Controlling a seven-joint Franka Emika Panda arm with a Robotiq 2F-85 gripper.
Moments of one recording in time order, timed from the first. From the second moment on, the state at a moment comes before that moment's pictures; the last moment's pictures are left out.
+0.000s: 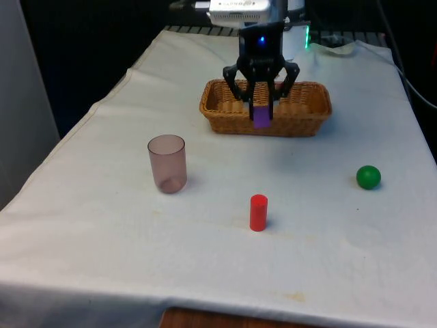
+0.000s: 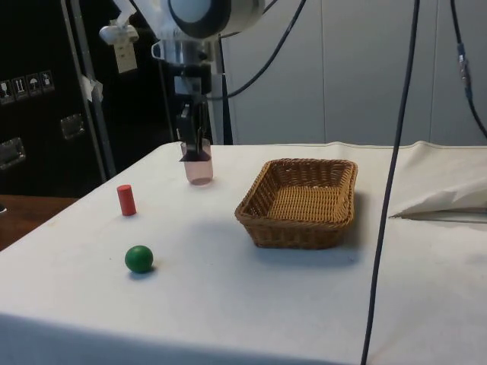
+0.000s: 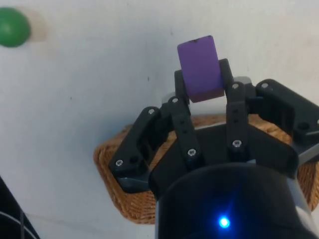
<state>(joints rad) 0.22 0.33 -0.28 -2.08 0.19 2.47 -0.36</state>
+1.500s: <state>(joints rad) 0.22 -0.02 -0.29 -2.54 0.14 2.60 -0.36</state>
